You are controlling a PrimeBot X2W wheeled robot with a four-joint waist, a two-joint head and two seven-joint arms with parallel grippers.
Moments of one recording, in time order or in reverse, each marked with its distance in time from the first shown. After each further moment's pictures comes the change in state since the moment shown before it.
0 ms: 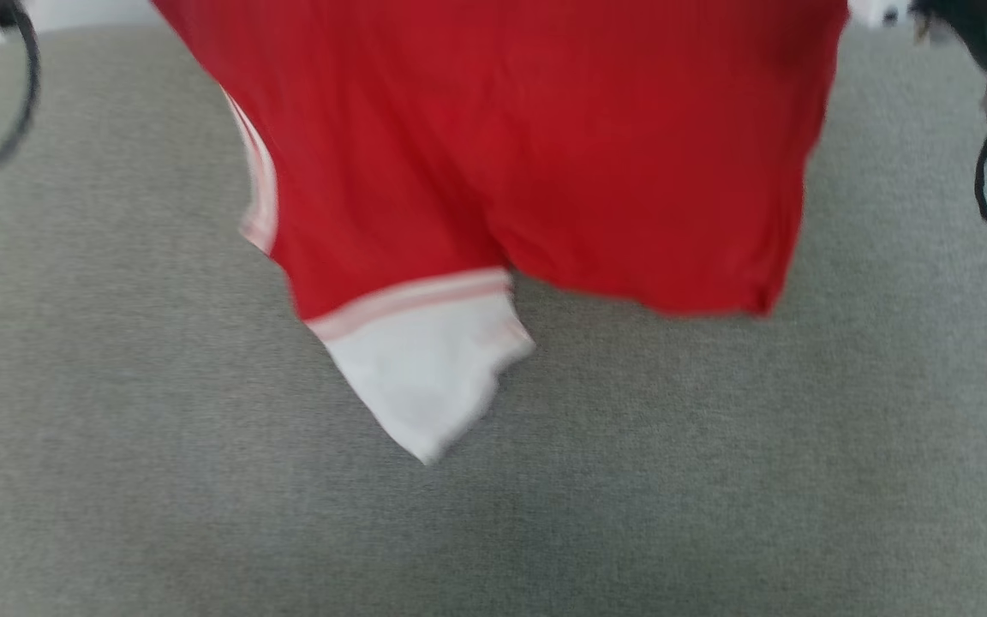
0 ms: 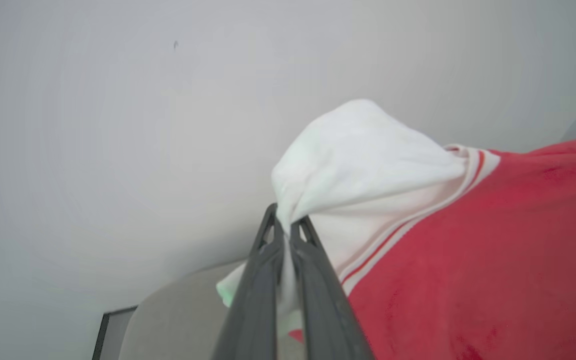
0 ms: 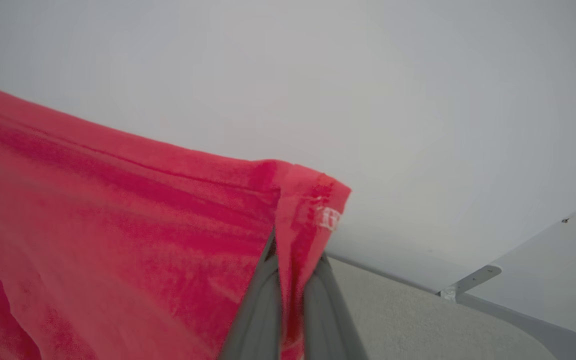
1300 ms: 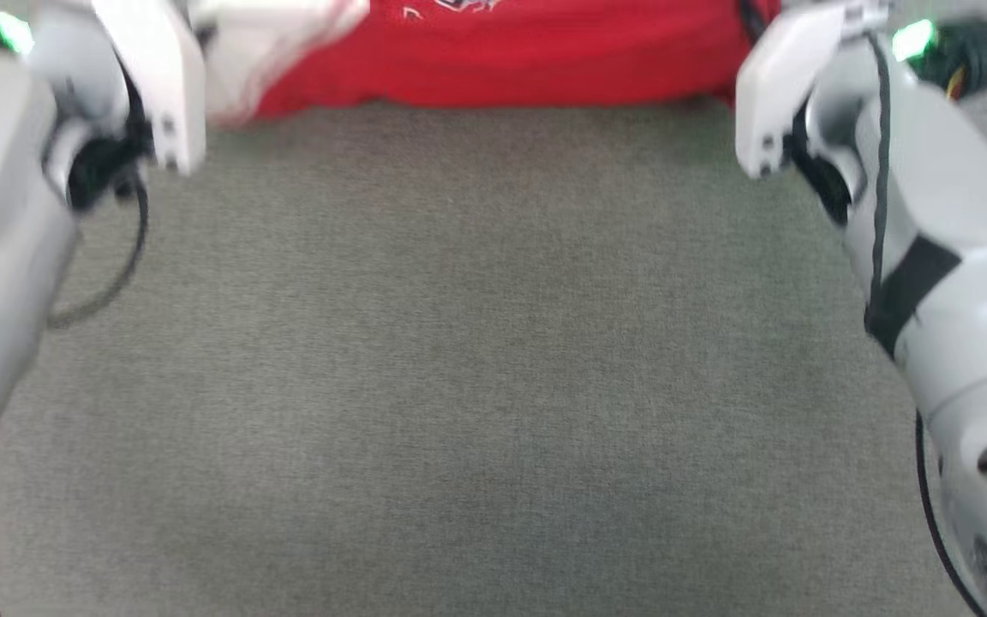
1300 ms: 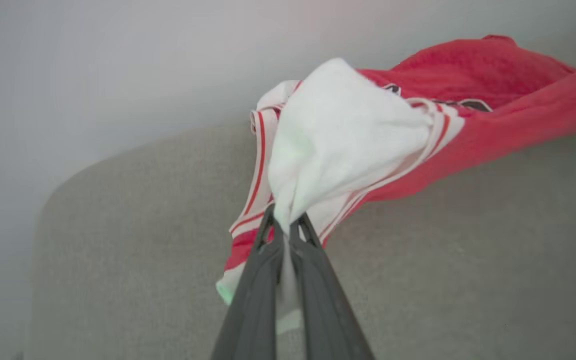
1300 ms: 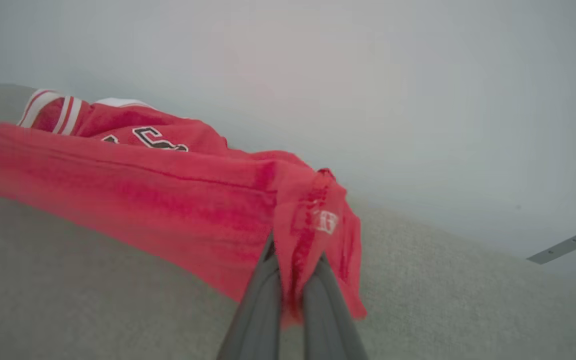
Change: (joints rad) left arm 0.107 -0.145 -0.127 0.353 -0.006 -0.175 -0.159; right arm -0.008 0.148 0.000 0.561 -0.190 0.000 -0.572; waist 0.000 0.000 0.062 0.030
